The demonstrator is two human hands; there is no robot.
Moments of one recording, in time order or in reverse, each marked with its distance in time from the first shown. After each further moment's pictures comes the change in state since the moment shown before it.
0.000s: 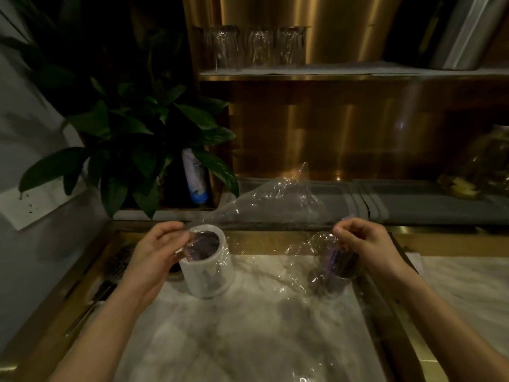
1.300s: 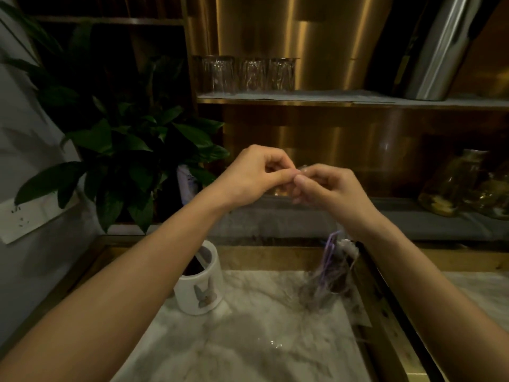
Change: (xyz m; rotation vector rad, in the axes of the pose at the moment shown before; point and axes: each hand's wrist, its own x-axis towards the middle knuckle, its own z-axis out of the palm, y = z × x) left_hand 0.018 0.144 0.162 0.623 -0.544 0.682; right_hand 0.019 -0.128 0.019 0.014 -0.180 -0.429
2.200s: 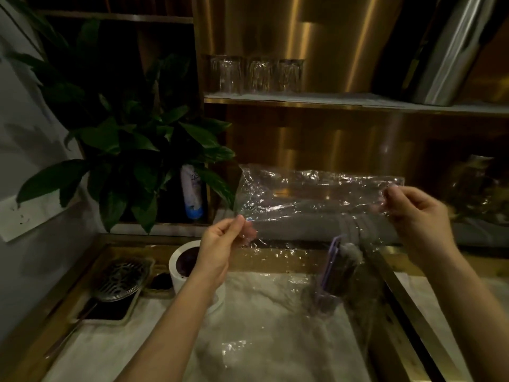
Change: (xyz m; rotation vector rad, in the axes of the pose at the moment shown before) left_hand -0.091 -0.101 0.053 -0.841 0.485 -0.488; right_hand -0.044 0.043 -0.065 0.193 0.522 0.200
